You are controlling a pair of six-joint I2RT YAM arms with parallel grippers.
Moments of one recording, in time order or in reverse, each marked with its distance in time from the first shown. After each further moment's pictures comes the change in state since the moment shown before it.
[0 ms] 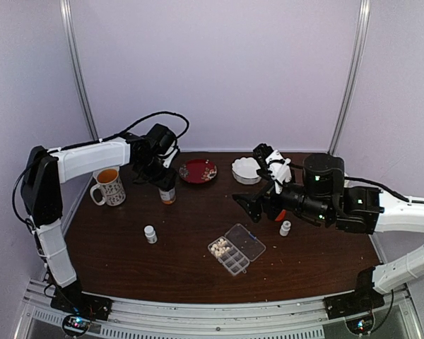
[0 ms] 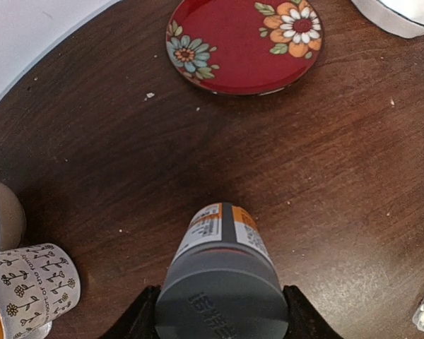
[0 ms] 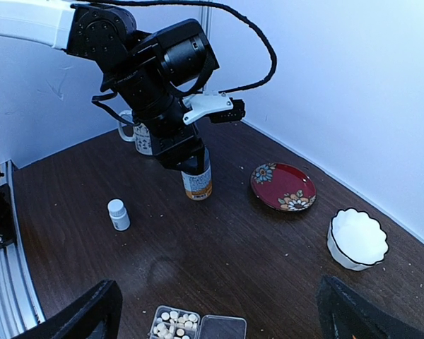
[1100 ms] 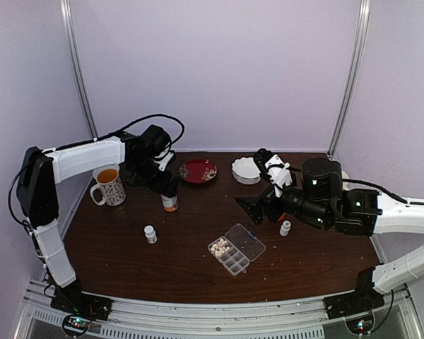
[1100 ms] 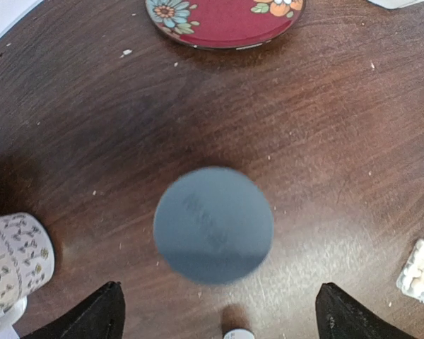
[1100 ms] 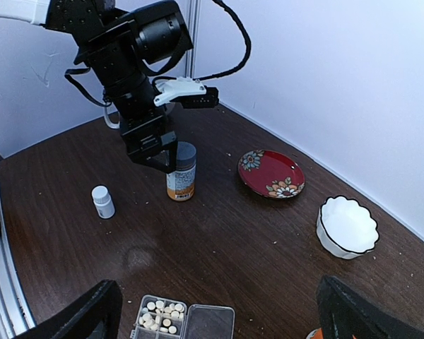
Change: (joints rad) left arm 0.037 -0.009 -0.004 -0.095 0.126 -0.025; right arm -0.004 -0.001 -0.029 -0.013 0.047 -0.012
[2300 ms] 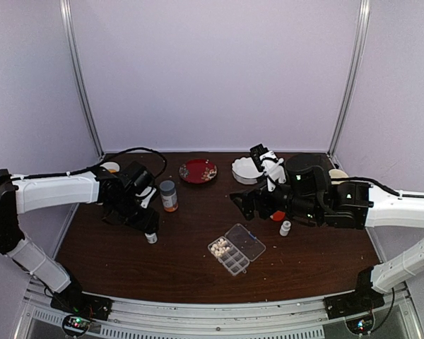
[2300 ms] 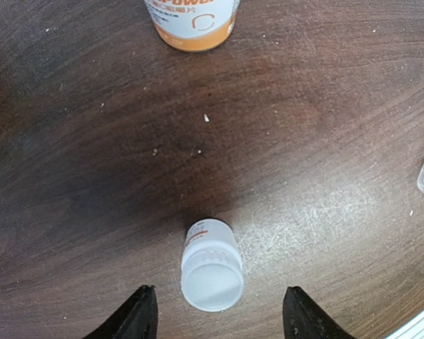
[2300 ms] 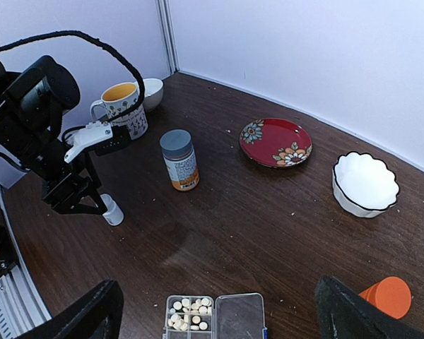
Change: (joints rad) left arm -0.085 -0.362 -0.545 0.100 0.048 -0.179; right arm 0.000 0.092 0.098 -0.111 0.034 0.249
